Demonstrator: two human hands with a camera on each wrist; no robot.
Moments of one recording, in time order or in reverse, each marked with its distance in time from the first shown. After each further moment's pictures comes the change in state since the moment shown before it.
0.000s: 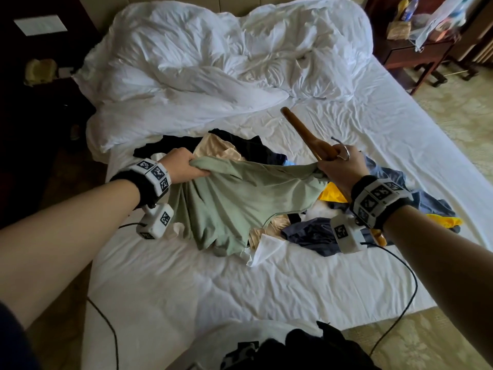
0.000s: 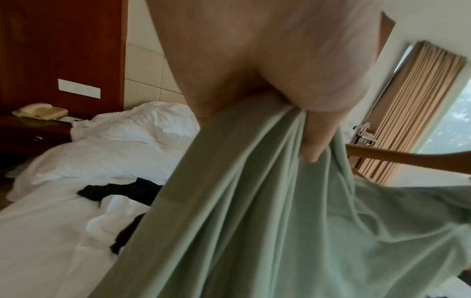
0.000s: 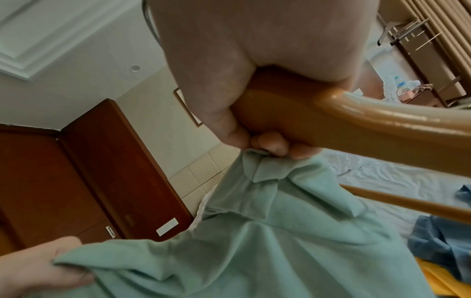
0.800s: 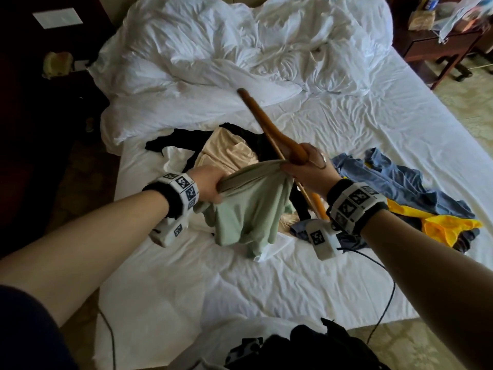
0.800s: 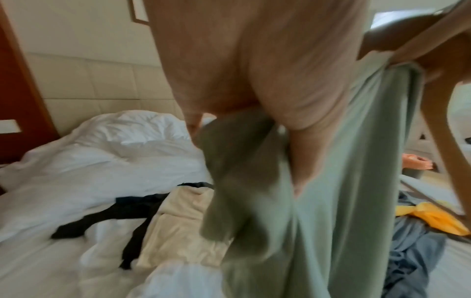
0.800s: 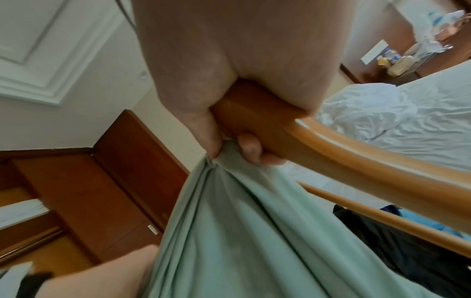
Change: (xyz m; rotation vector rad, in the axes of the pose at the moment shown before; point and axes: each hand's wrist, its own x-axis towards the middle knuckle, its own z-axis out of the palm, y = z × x) left_hand -0.024 0.024 0.033 0.319 -0.182 0.186; right_hand -0.025 -0.037 0.056 0.132 -0.245 -0.234
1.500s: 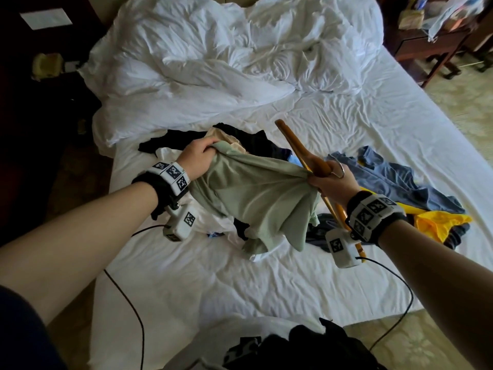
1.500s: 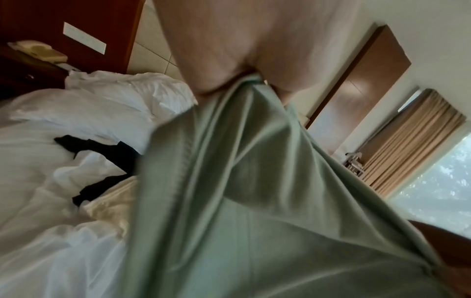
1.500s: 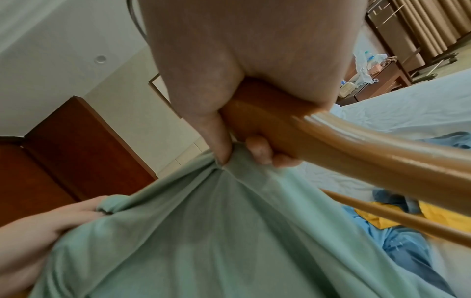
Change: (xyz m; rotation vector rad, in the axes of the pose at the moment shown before) left_hand 0.027 -0.013 -0.013 -0.670 0.460 -0.026; right_hand -0.017 0.059 -0.033 0.043 0.122 0.241
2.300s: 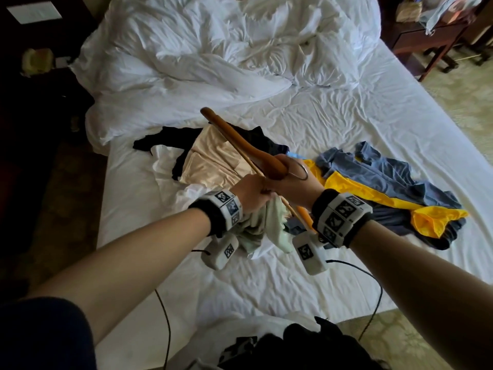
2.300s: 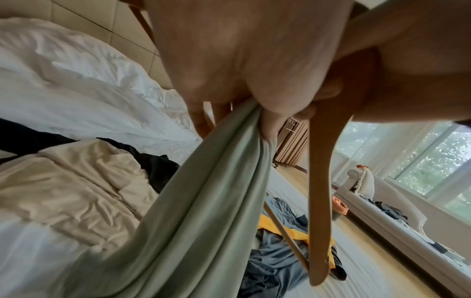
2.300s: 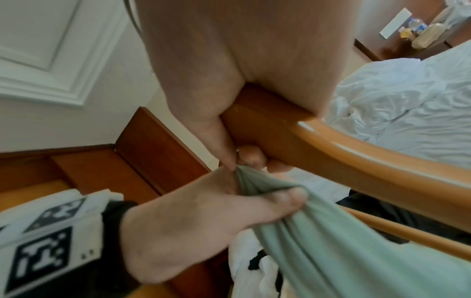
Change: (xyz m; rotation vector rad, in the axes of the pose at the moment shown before) left_hand -0.032 0.051 0.108 0.306 -0.375 0.147; right_hand -0.026 -0.053 0.045 -0.091 -0.229 -0.287
